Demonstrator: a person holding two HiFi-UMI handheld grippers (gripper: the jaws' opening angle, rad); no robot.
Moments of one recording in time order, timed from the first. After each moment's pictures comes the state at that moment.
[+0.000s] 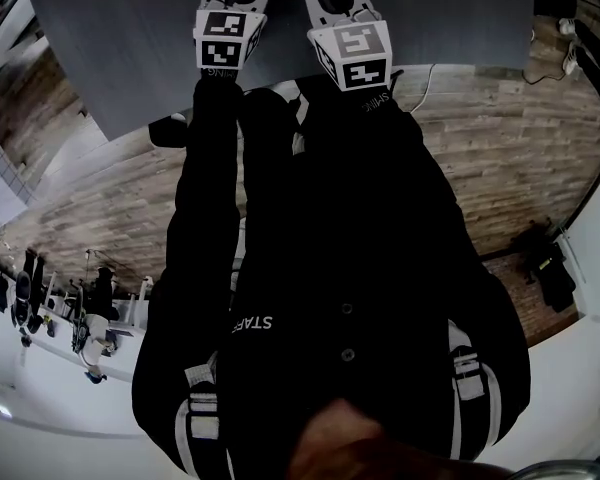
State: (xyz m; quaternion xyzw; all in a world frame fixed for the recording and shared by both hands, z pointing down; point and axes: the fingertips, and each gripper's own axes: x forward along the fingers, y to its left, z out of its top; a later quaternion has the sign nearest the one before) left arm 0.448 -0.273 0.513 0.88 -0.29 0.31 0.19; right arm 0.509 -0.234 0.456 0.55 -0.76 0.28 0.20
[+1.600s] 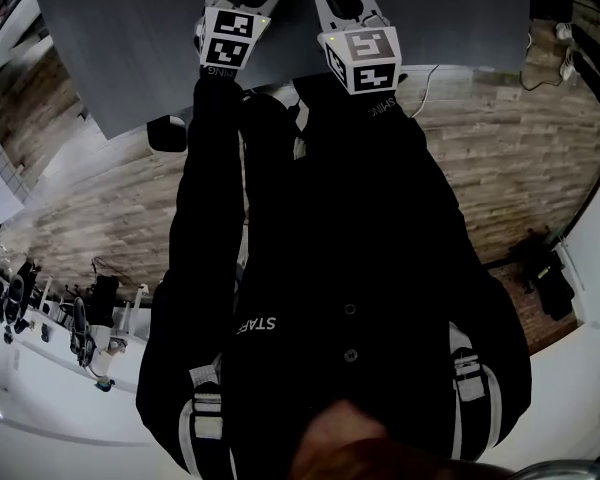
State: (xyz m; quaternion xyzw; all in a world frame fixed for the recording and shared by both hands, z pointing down) left arm 0.450 -0.262 0.512 0.89 -0.26 0.34 0.14; right arm 0.518 -0.220 0.449 0.55 -0.76 0.28 0.20
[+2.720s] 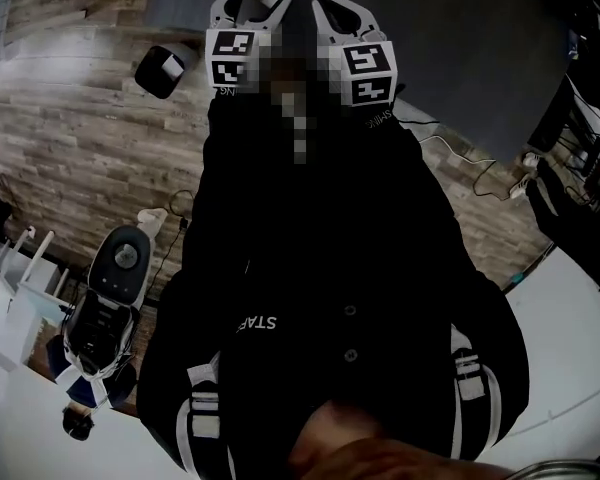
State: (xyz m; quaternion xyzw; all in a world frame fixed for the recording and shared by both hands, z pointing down) left arm 0.154 -0.176 0.434 0.77 -0.56 0.18 0.23; right arm 0.235 -0.167 0.400 0.33 -0.89 0.19 0.24
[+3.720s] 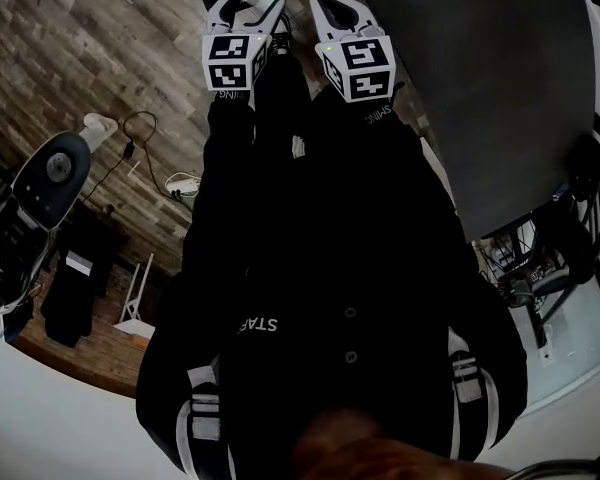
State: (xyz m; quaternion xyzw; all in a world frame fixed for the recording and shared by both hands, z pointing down) left arm -0.208 0.089 0.522 0.54 -0.76 0.10 0.34; right arm -0.143 0.033 0.478 0.05 -0.93 0.14 0.32
